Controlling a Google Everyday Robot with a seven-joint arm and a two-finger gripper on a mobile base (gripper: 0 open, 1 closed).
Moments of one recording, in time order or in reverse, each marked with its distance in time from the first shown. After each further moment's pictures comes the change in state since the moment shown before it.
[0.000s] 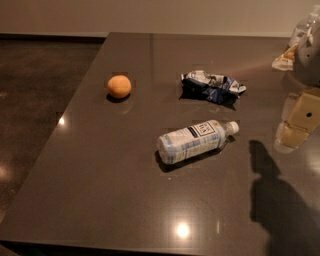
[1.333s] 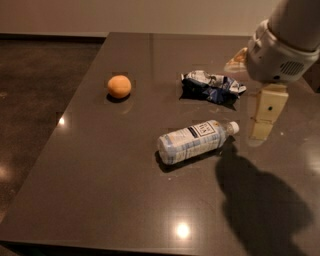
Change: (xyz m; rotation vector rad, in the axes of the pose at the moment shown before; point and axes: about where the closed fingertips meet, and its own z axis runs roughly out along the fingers) arm -0.057 -0.005 0.036 -0.125 -0.059 -0.260
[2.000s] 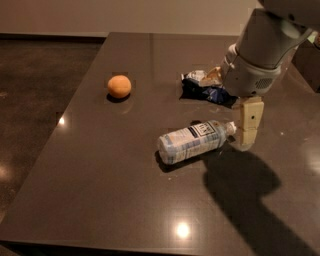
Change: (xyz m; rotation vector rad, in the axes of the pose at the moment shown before) arm -0.008 -0.014 0.054 -0.069 0.003 -0.281
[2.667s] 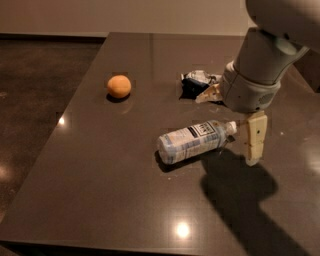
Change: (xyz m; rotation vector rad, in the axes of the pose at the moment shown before) arm -0.004 0.027 0.018 -0.066 0.015 -0.132
